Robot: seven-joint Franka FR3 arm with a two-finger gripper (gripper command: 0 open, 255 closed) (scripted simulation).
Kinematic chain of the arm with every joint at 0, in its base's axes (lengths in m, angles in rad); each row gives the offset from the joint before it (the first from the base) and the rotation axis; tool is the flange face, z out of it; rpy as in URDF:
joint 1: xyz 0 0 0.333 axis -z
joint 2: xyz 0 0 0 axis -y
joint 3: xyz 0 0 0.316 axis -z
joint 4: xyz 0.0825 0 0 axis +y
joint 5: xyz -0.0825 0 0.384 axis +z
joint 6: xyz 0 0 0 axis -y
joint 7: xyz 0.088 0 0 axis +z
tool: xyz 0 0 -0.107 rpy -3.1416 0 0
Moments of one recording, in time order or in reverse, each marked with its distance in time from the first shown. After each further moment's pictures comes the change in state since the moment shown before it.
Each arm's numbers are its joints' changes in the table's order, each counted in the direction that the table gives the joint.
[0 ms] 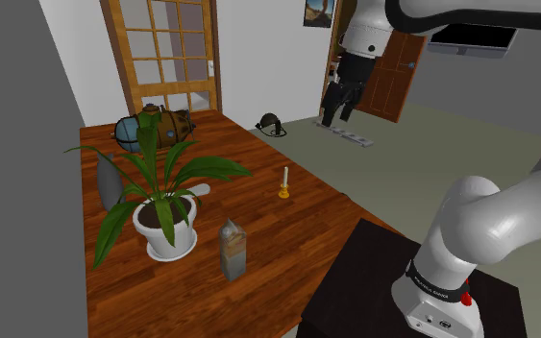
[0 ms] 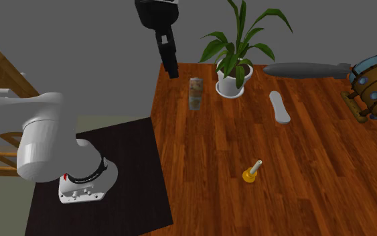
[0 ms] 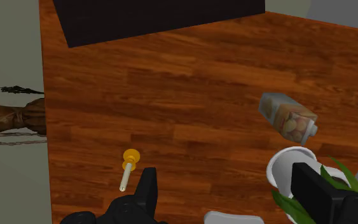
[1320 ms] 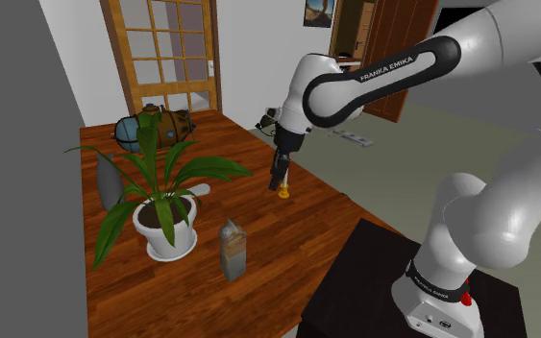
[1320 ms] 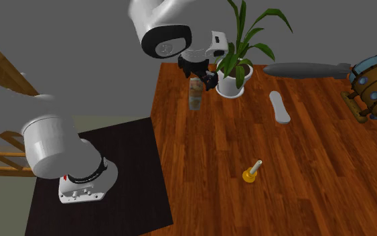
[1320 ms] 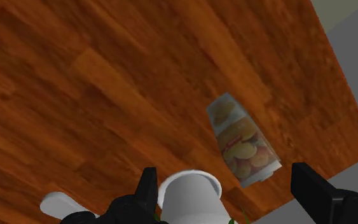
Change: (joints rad) arm -0.292 -0.401 0.115 0.189 0.164 0.636 0.658
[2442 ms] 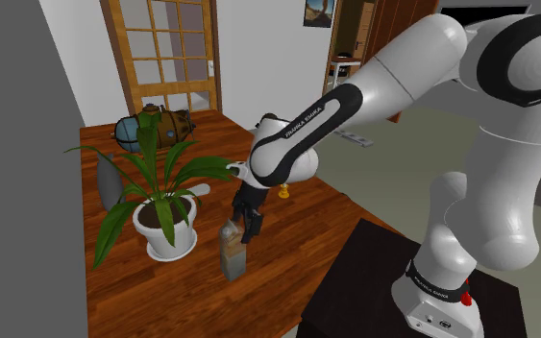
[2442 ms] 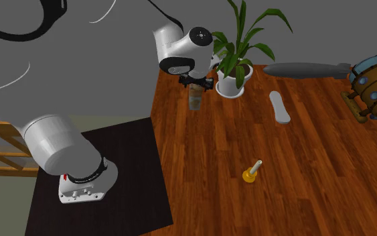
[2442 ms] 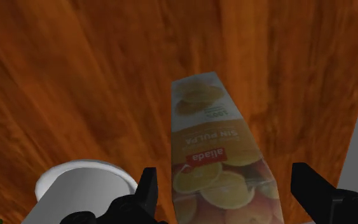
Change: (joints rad) arm -0.198 -0.438 -0.004 -0.085 0.378 0.309 0.651
